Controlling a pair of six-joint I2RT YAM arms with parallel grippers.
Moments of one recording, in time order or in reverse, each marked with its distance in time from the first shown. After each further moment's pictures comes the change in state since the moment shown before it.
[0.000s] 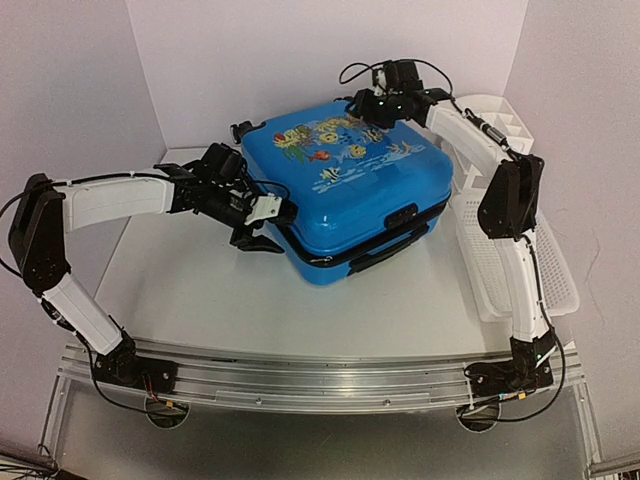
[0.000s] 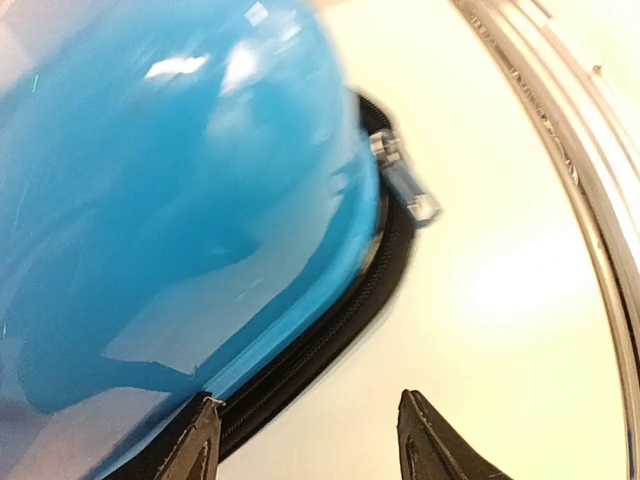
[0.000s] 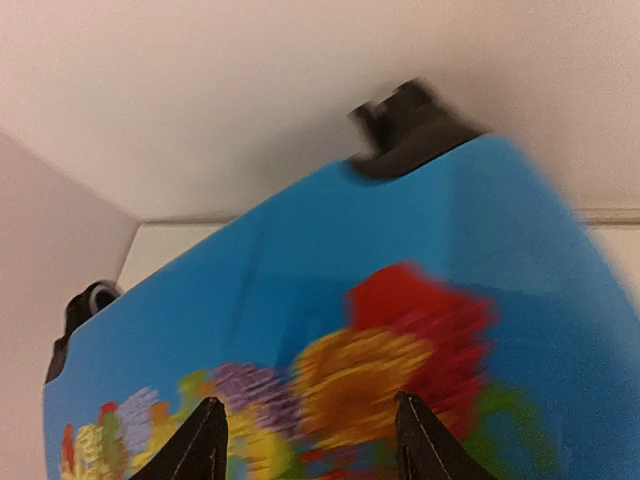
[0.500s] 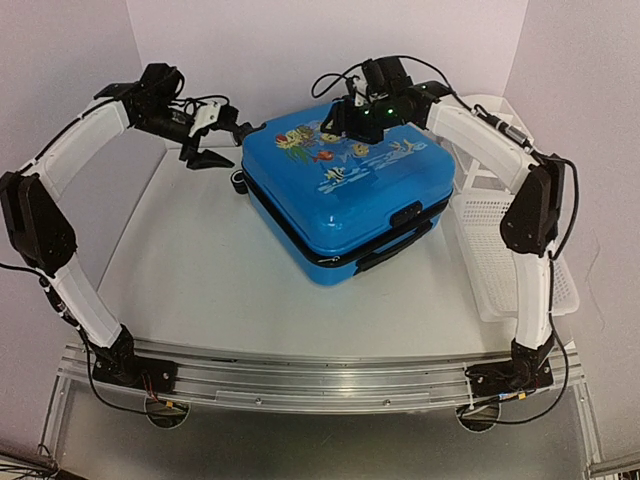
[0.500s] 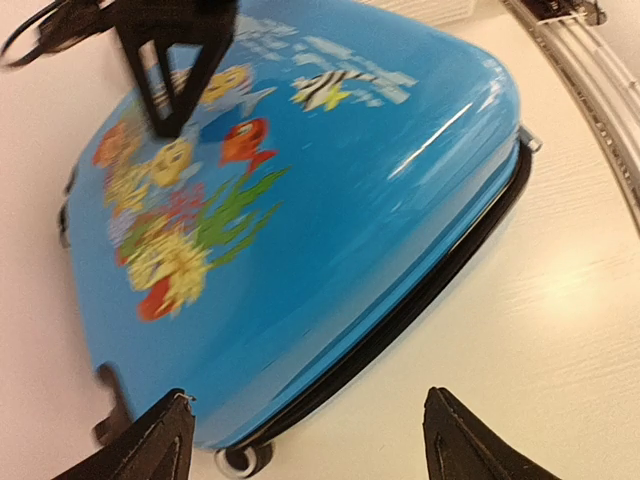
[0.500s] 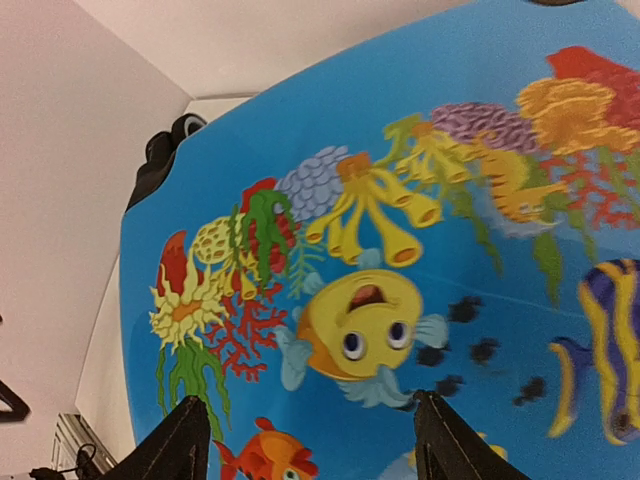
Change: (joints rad) left arm 0.334 0.076 0.588 -0.509 0.158 0.297; right arm 0.195 -0.251 -0.245 -0.146 -0.032 -0.019
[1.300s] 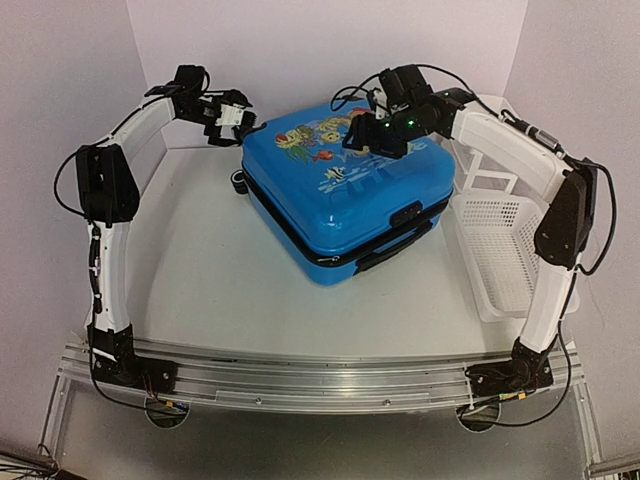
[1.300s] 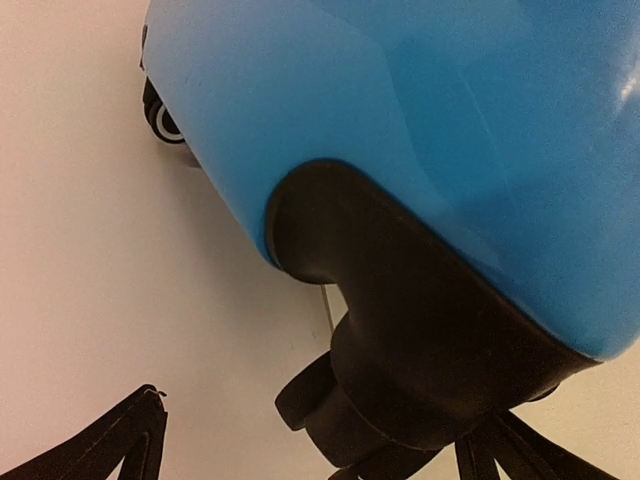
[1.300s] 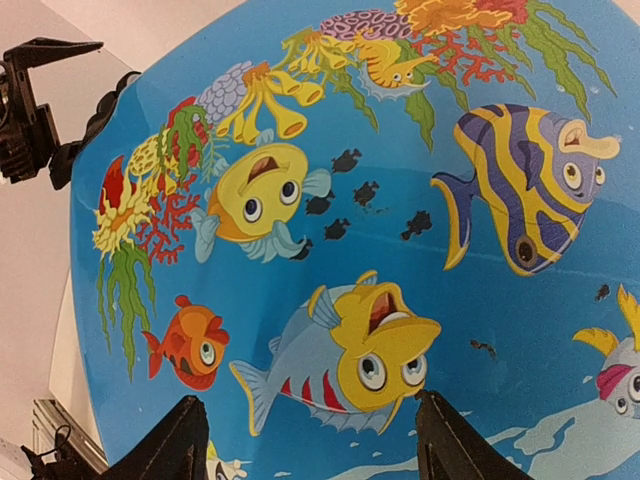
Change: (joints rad) left arm 0.119 0.623 0.612 0.187 -0.174 0.383; right arm -0.010 -0.224 -0.297 -0.028 0.088 0.019
